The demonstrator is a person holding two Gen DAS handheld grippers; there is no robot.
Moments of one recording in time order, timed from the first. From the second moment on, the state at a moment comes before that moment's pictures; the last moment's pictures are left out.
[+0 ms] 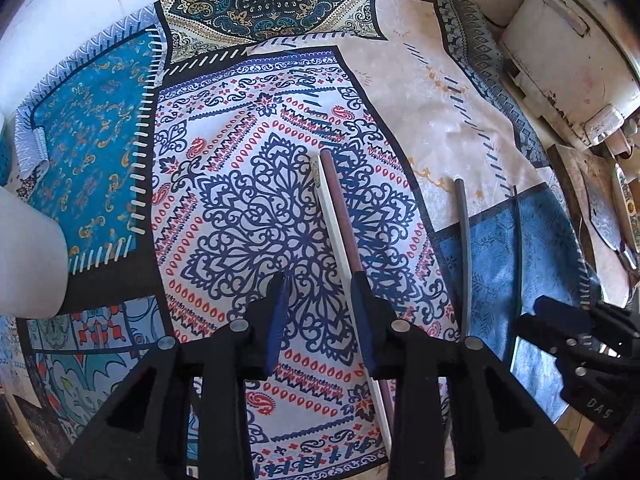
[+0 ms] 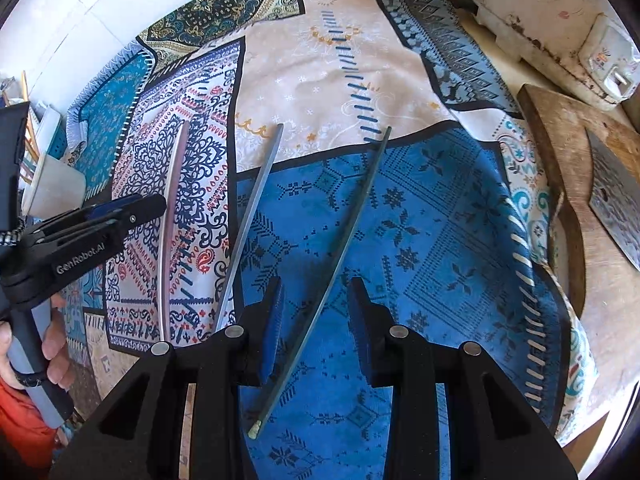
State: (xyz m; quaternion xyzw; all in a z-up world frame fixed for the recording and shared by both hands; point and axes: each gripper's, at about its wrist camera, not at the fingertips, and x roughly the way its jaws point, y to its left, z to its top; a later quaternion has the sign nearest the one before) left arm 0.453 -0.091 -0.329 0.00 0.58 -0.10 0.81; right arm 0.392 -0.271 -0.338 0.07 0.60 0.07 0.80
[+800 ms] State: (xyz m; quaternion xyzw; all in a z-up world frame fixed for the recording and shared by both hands) left arm 0.466 -0.094 -0.335 0.08 0.63 -0.17 0.76; right arm 0.415 -0.245 -0.340 0.01 0.61 0.11 0.78
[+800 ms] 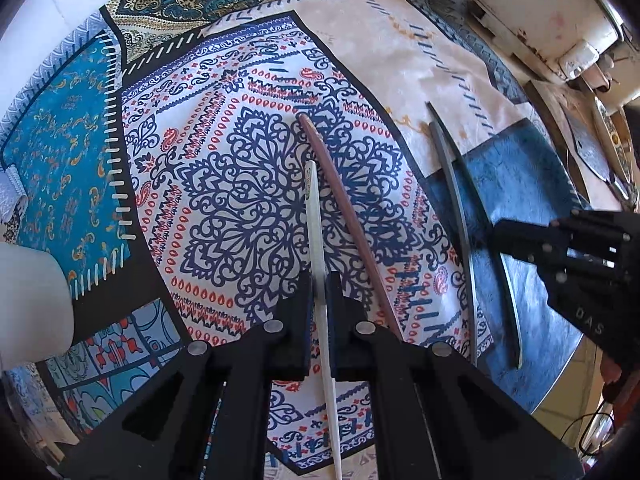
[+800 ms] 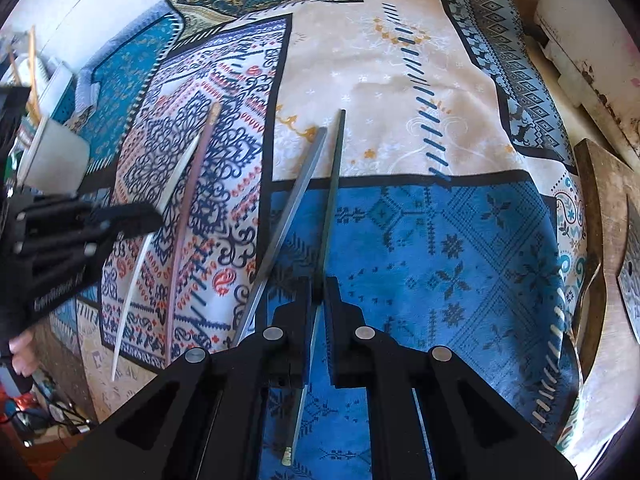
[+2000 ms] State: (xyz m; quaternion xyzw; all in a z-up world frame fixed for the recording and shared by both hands) left arm 0.417 -0.034 -0.204 0.06 0.47 -0.11 0.87; right arm 0.423 -0.185 -0.230 0.01 0.49 0.17 0.86
